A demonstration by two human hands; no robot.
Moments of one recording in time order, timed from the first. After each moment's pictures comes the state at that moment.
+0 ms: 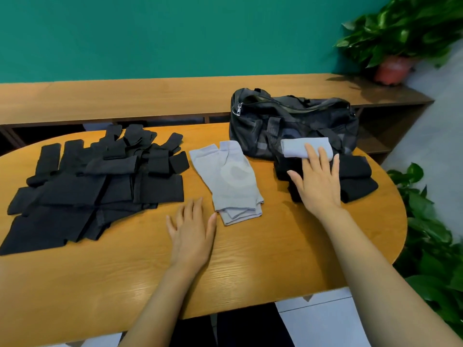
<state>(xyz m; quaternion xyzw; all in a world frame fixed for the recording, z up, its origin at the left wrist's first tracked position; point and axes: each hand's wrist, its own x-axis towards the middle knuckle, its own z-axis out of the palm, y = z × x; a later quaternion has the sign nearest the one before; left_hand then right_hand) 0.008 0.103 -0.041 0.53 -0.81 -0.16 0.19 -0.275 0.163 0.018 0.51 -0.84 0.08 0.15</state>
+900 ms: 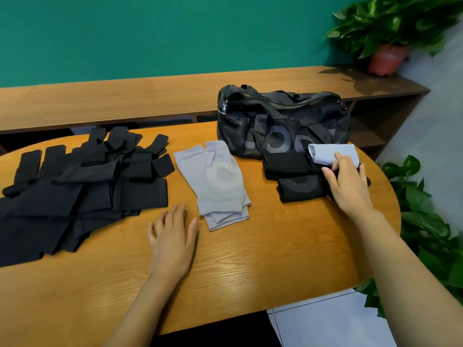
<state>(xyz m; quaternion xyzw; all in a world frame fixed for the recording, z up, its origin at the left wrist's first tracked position) 0.007 0.100 -0.041 0.53 -0.81 -0.15 0.20 -0.371 0.202 0.004 0.44 -0.85 0.28 0.01</state>
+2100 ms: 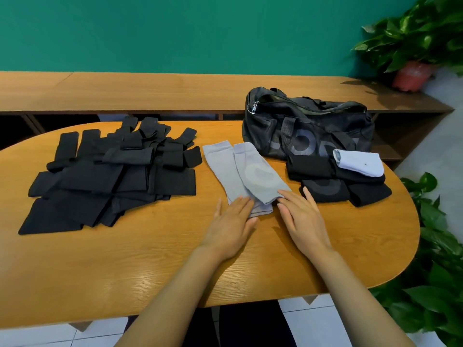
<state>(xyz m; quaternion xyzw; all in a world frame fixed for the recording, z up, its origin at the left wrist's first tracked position) -0.027 0.110 -0.021 0.35 -0.92 -0.15 0.11 -0.215 0.193 -0.030 0.63 -0.72 0.27 0.12</state>
